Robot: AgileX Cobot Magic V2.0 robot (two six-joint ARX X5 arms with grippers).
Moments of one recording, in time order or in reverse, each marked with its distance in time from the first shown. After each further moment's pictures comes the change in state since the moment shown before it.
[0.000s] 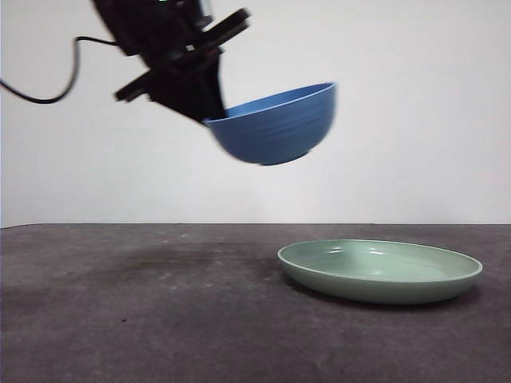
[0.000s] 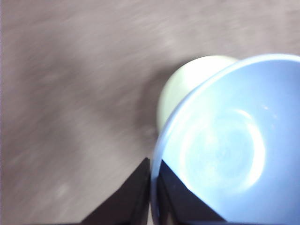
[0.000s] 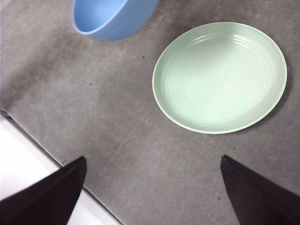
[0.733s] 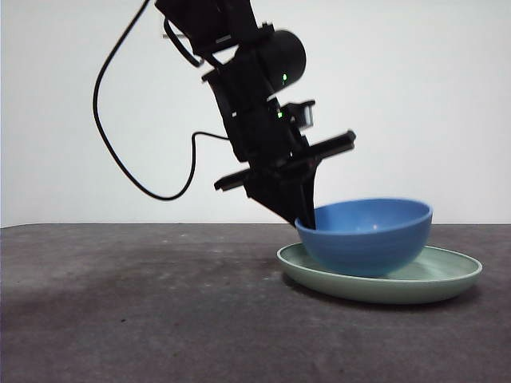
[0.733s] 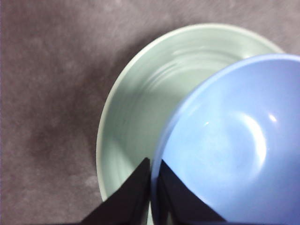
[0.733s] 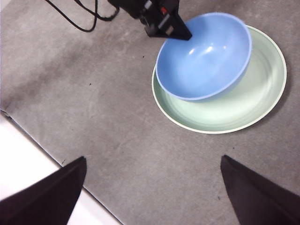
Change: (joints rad) left arm -0.146 0.470 0.300 -0.030 -0.050 -0.018; right arm 0.000 0.000 0.000 0.000 0.000 0.000
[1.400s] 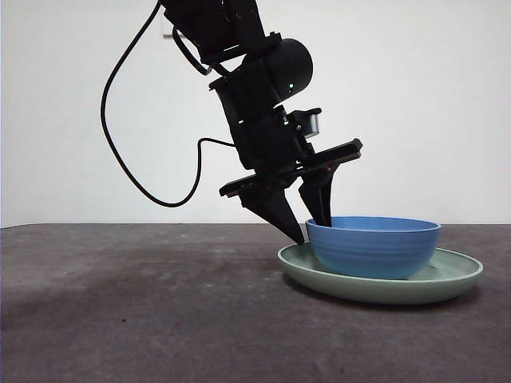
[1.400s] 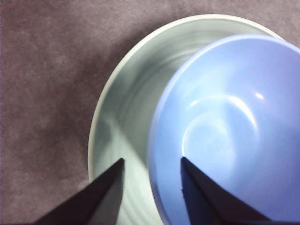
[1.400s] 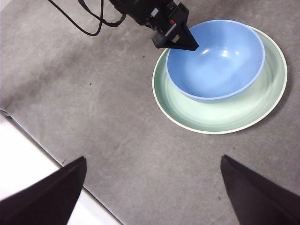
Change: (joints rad) left arm -0.010 0.026 0.020 -0.008 -0.002 0.000; right arm 0.000 0.000 0.000 0.000 0.000 0.000
